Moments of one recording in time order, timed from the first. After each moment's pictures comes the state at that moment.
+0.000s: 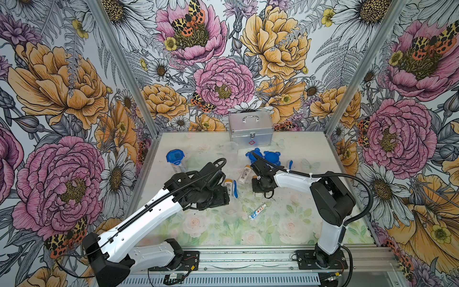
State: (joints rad) left arm -0.79 1.14 1.24 -1.25 0.05 -0.91; right arm 0.64 1.84 1.16 -0.57 0.01 0.54
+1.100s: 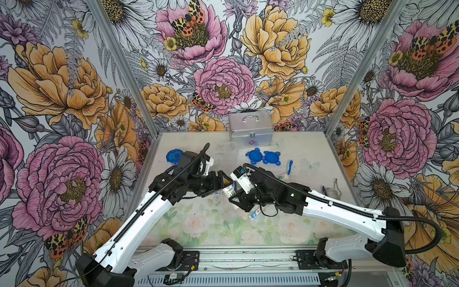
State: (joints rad) left arm -0.50 1.06 1.12 -0.91 0.49 -0.77; right arm 1.05 1.34 1.15 -0.46 -0.18 0.38
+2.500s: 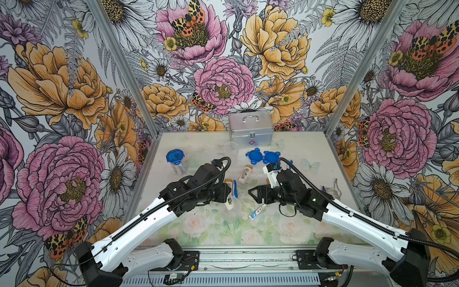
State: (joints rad) left arm -0.81 1.04 1.08 -0.87 -0.01 -0.59; right arm 0.81 1.10 0.85 -0.42 -0.11 0.64
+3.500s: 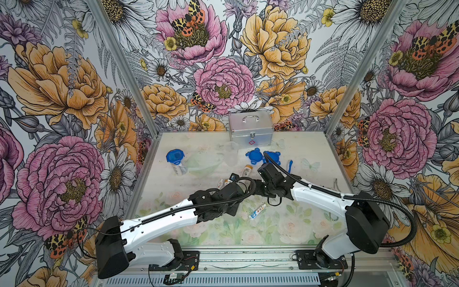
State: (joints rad) left arm -1.06 1.21 0.95 -0.77 -0.34 -0.53; right arm 0.71 1.54 0.99 -0.48 -0.06 0.77
